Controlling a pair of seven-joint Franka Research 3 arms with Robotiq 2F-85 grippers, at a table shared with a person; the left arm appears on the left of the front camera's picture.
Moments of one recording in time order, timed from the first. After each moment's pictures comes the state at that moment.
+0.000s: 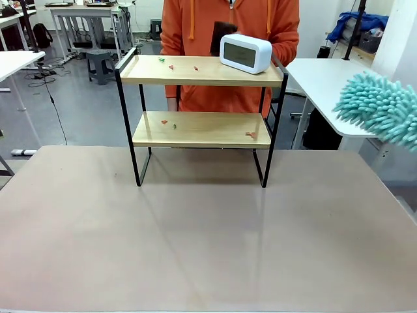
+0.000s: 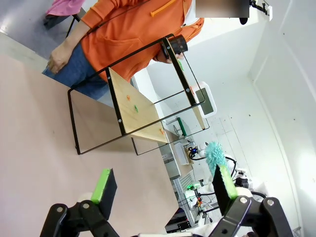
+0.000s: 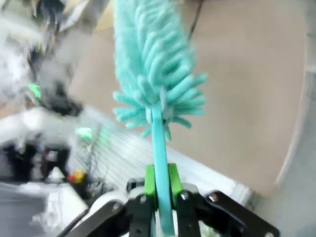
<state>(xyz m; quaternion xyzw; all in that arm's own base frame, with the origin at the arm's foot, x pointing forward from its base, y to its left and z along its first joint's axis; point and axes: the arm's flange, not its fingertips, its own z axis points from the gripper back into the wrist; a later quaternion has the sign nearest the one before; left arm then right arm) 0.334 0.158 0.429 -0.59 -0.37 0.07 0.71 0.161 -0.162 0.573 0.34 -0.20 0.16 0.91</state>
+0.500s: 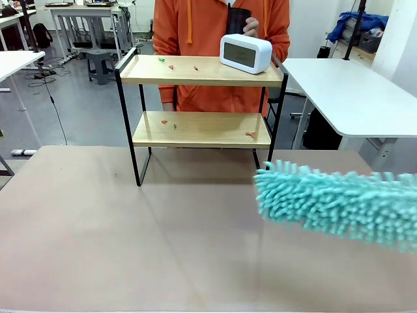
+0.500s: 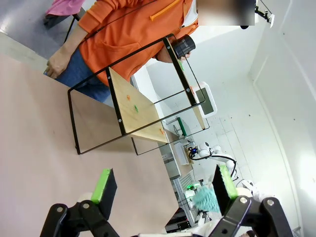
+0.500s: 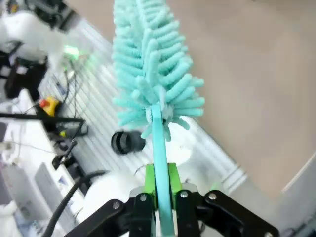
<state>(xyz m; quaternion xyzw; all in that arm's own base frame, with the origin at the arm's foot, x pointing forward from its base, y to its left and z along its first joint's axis) 0.334 0.158 0.428 -0.59 -0.37 0.07 0.71 0.134 -0.023 0.560 0.24 -0.13 0.35 0.90</state>
